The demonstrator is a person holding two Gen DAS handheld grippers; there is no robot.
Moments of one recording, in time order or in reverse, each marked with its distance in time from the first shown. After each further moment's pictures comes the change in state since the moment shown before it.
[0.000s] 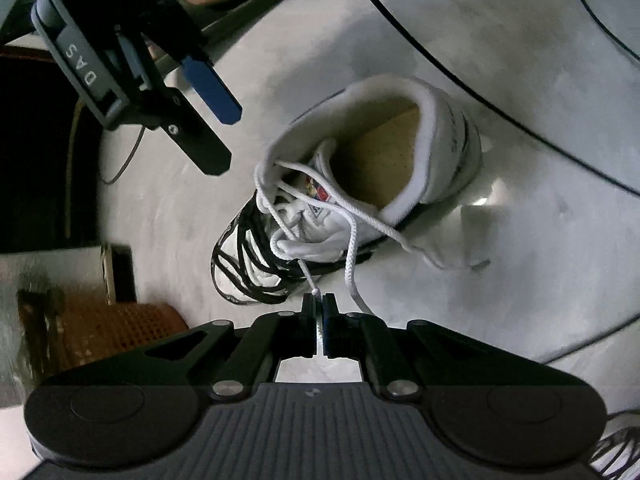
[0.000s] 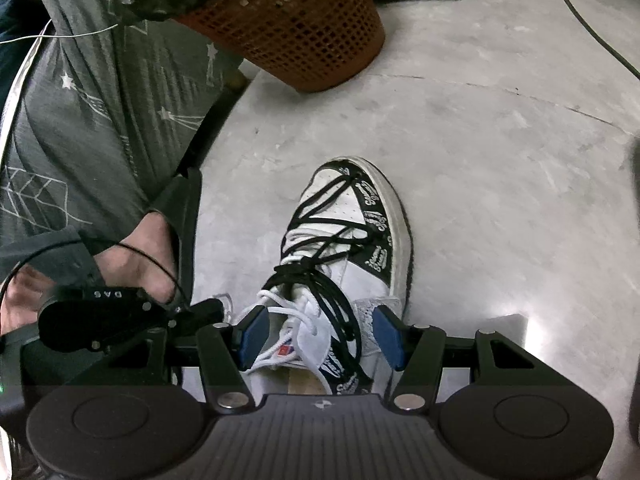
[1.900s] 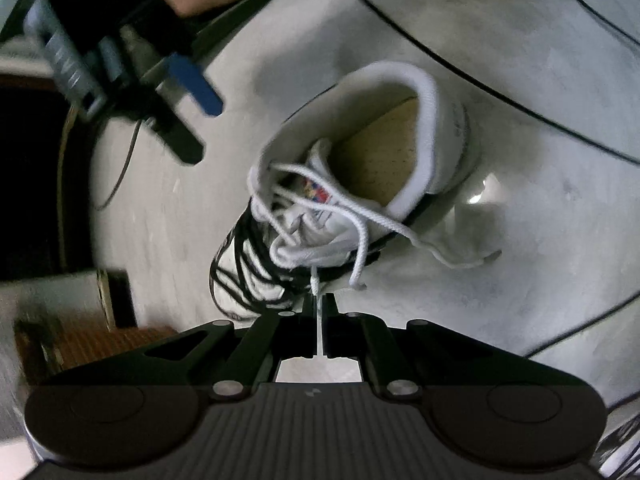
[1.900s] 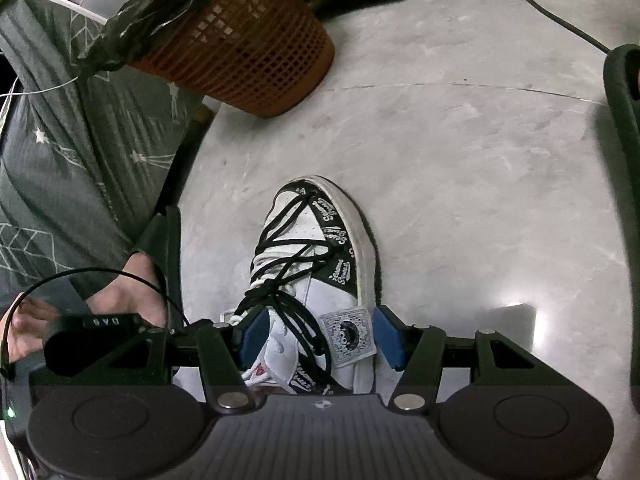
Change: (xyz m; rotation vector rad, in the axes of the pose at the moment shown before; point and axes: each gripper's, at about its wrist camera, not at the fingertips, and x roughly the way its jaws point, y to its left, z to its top) left arm 0.014 0.003 -0.015 0.032 -0.034 -0.012; right arm -0.008 -0.028 -0.001 0.136 -0.061 -0.006
